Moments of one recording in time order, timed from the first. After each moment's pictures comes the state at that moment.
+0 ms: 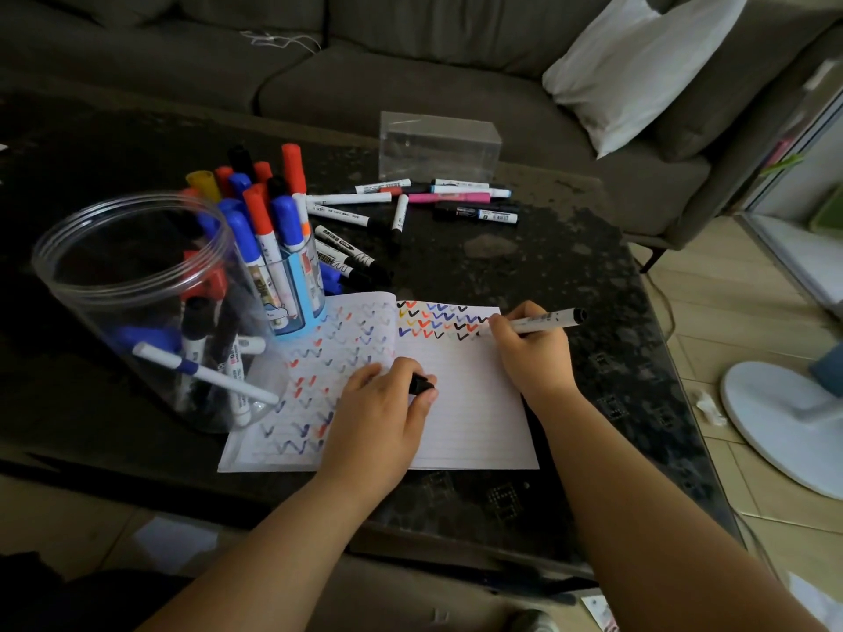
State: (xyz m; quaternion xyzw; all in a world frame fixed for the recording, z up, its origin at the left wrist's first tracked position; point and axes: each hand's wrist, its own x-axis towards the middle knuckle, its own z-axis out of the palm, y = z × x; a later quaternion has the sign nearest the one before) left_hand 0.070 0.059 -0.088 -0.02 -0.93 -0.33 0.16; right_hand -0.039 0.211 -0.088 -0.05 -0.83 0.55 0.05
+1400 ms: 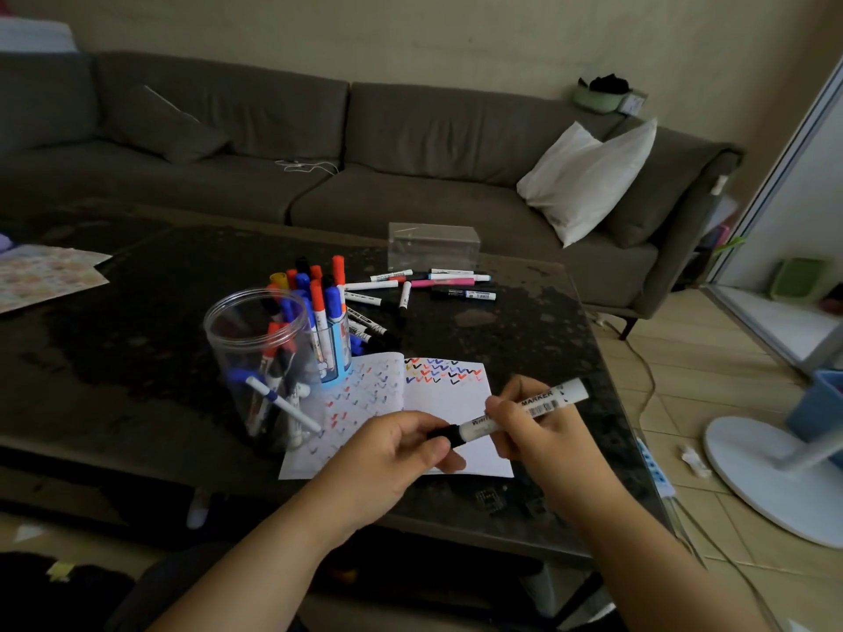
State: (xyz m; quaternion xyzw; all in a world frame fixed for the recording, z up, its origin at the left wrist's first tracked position) left_hand 0.154 0.048 0.010 -0.03 -0.78 -0.61 -0.09; right_hand 0.124 0.220 0.032 0.11 -0.76 0.64 -0.04
